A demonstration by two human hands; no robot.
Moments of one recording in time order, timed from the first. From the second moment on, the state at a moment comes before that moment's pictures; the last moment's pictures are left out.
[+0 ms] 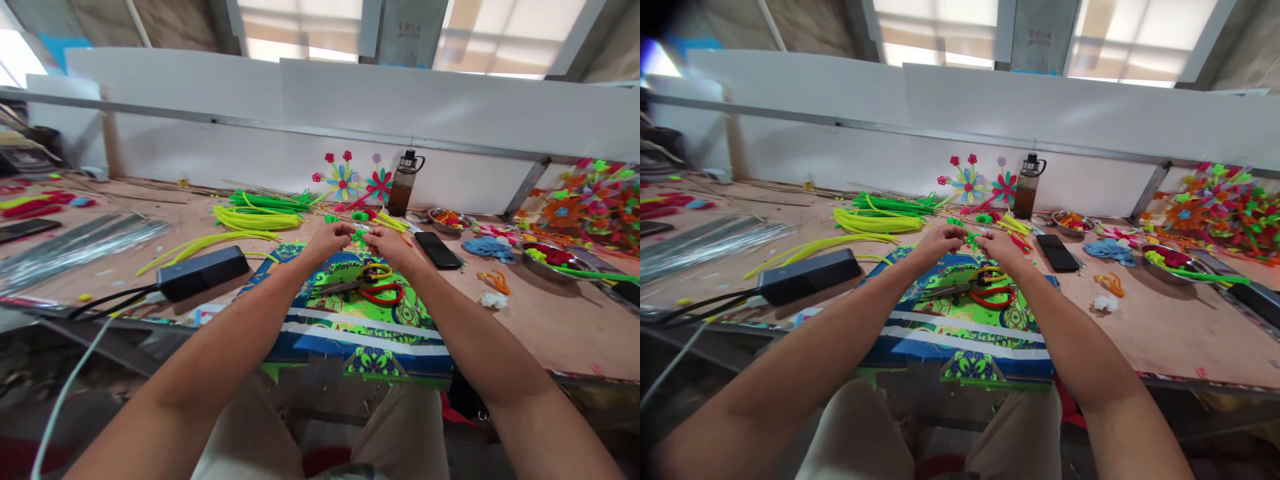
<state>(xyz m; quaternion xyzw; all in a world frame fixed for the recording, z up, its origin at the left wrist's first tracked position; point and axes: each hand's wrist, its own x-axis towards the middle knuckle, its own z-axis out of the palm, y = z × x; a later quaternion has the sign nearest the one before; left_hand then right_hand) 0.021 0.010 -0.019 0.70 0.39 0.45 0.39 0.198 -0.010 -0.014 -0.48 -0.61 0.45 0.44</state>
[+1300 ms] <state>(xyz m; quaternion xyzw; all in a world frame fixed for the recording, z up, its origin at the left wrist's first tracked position) 0.026 0.010 -0.024 0.58 0.33 0.51 0.55 0.180 -0.020 -0.014 -0.45 -0.57 0.50 0.48</state>
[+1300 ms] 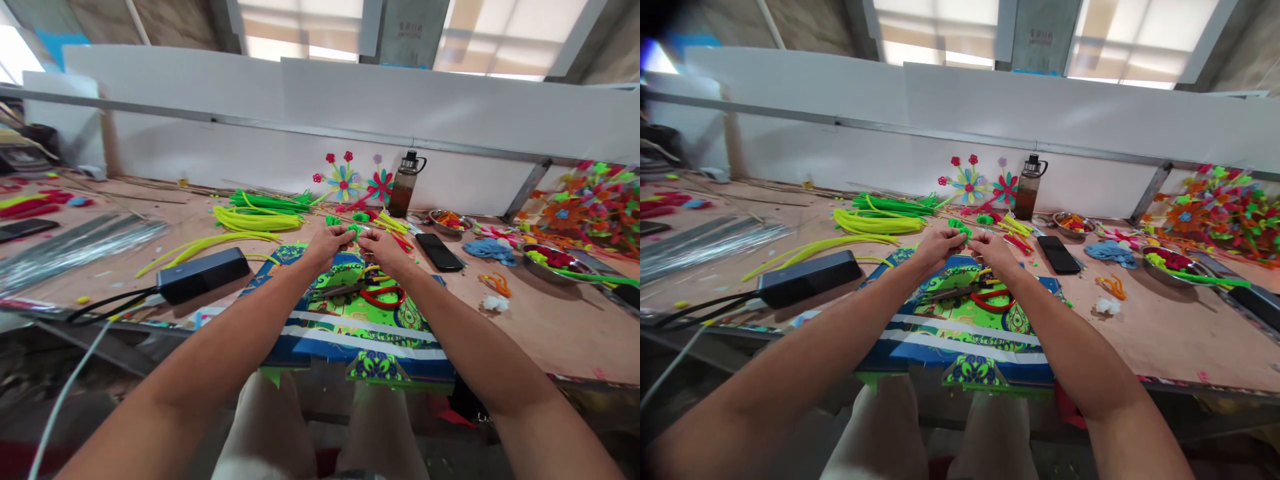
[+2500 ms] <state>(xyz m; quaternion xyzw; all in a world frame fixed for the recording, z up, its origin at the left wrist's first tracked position) 0.027 0.004 -0.019 0.62 0.32 0.53 0.48 0.175 -0.022 -0.013 -0.43 -0.53 0.50 0.53</state>
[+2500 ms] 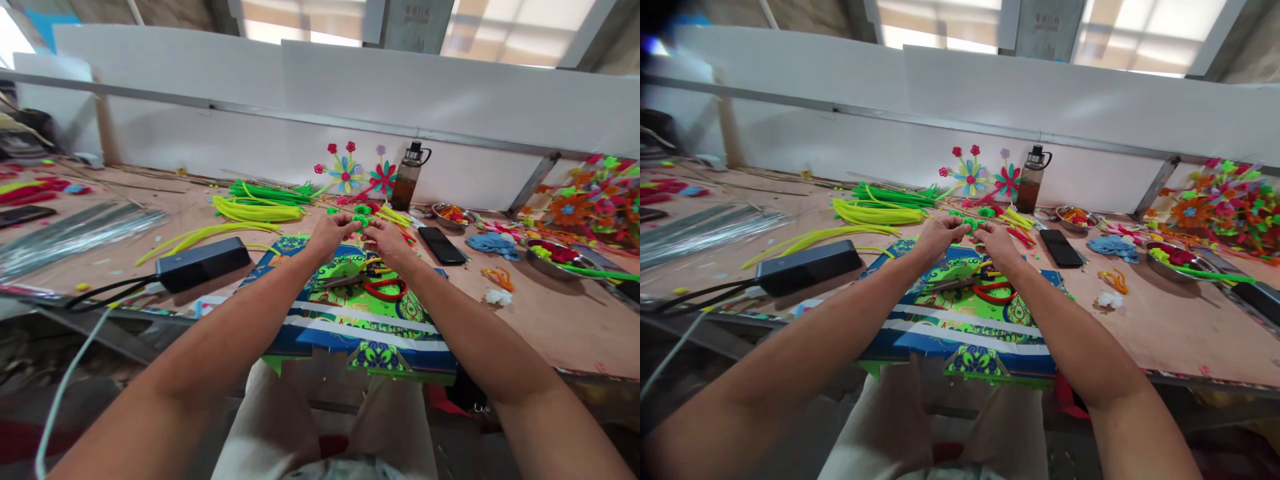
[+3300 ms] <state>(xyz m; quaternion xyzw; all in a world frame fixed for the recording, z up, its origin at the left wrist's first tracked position) 0.022 0.003 -0.012 0.48 0.30 0.47 0.68 0.188 -0.014 -0.019 -0.39 -0.63 0.47 0.48</state>
